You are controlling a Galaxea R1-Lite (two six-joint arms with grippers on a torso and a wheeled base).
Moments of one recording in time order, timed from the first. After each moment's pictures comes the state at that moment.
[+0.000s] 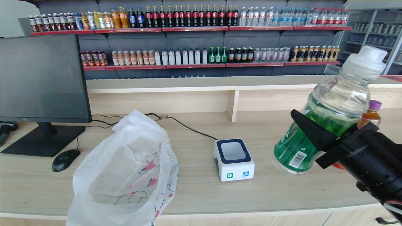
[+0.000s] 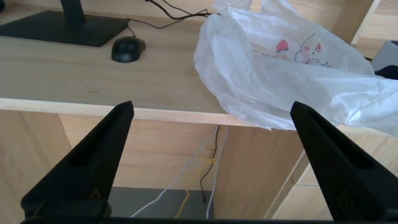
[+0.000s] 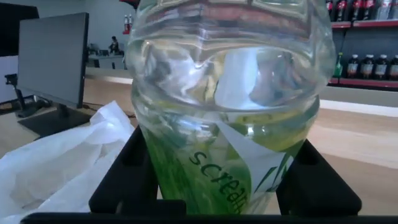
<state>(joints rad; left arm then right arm) 0.00 0.00 0.00 0.00 0.00 -0.02 0.62 1.46 -0.26 -1.57 -0.11 -0.04</state>
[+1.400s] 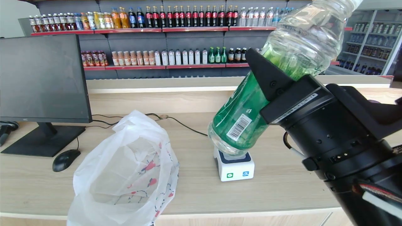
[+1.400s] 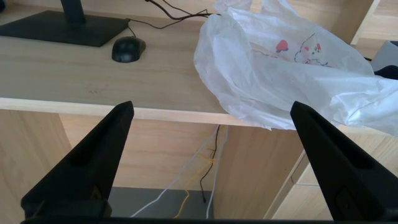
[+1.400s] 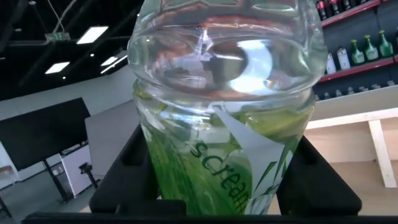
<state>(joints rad) 0.00 0.00 0.00 0.00 0.00 -0.02 1.05 1.62 -0.72 -1.51 -0.57 0.07</state>
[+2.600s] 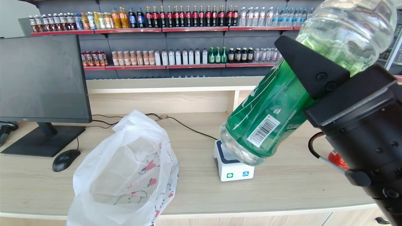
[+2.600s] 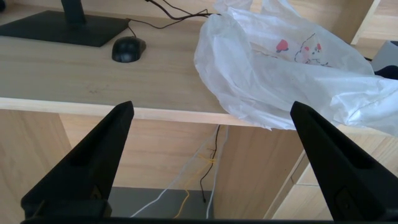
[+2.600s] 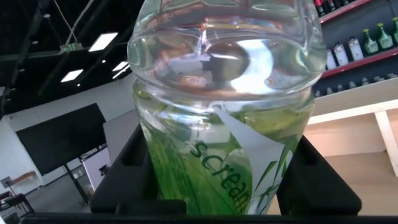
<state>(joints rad) 0.00 0.00 0.00 0.00 0.00 -0.02 1.11 1.52 -0.66 -1.49 -0.61 0.11</state>
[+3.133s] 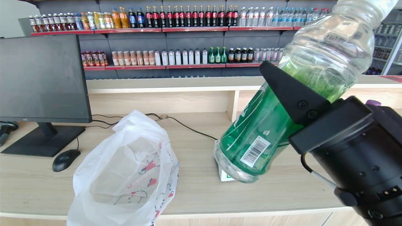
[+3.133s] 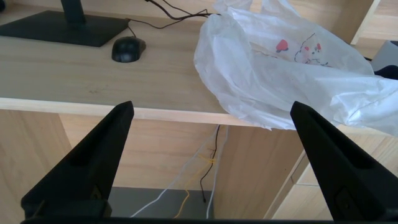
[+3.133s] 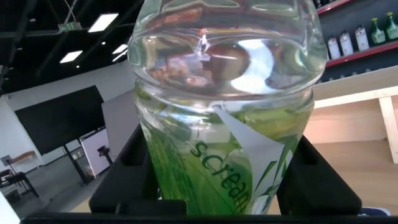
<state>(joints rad) 0.00 0.00 0.00 0.00 0.00 -0.02 1.13 1.53 -0.61 -1.49 -0.59 0.11</state>
